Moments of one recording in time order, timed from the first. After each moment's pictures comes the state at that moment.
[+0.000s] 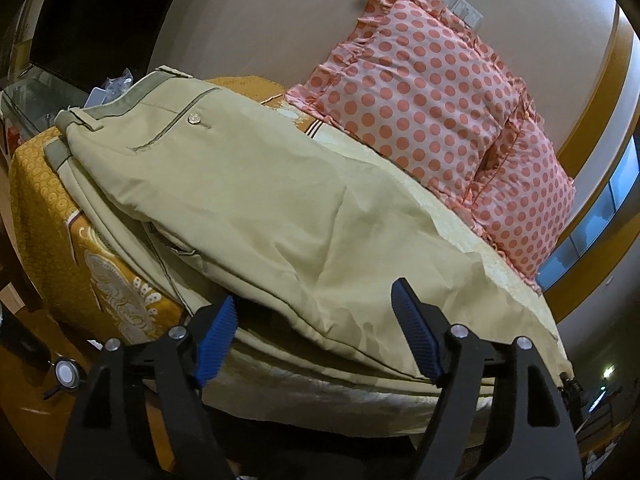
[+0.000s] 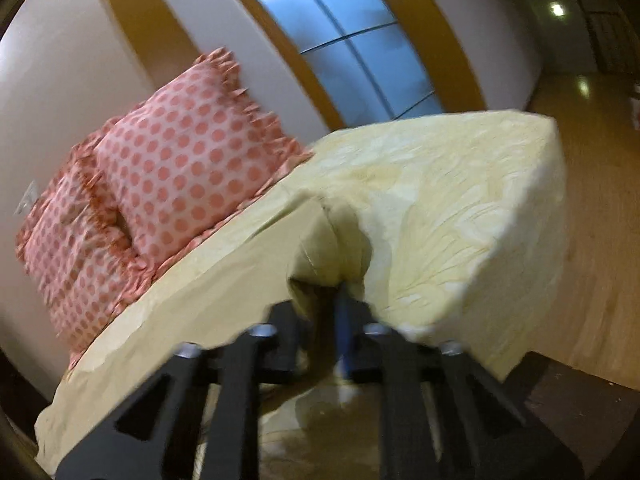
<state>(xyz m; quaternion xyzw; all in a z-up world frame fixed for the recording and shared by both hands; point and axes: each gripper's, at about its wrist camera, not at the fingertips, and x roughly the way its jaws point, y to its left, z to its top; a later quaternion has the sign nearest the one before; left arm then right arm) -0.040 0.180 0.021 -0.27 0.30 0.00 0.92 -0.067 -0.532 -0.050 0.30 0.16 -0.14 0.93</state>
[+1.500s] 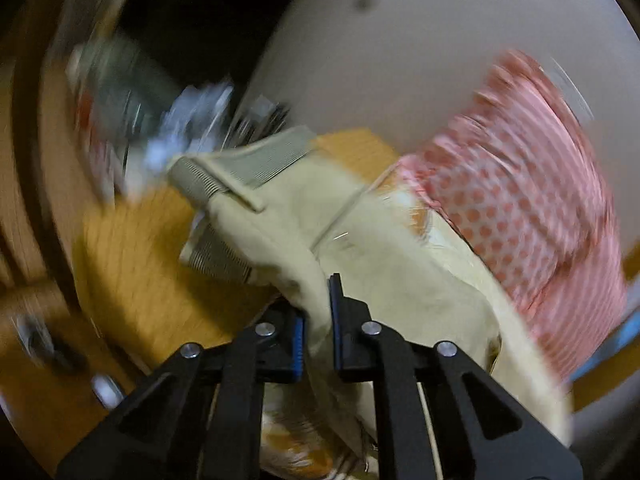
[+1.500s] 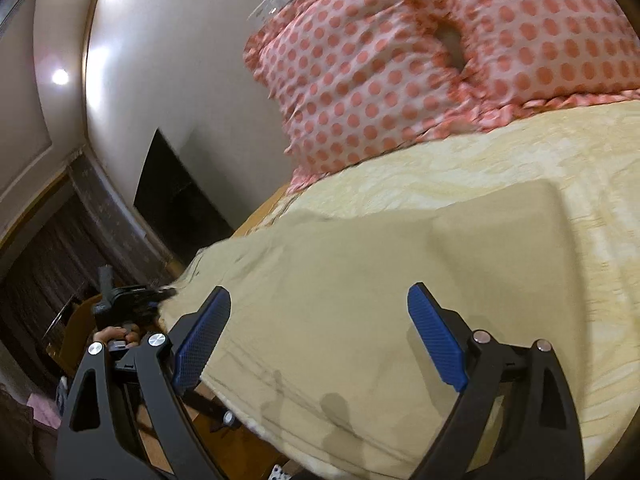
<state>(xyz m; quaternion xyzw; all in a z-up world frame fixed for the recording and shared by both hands) 0.008 0.285 0.060 -0.29 0.28 0.15 0.90 0.020 -0.254 0.015 0.22 0.27 0.32 0.88</state>
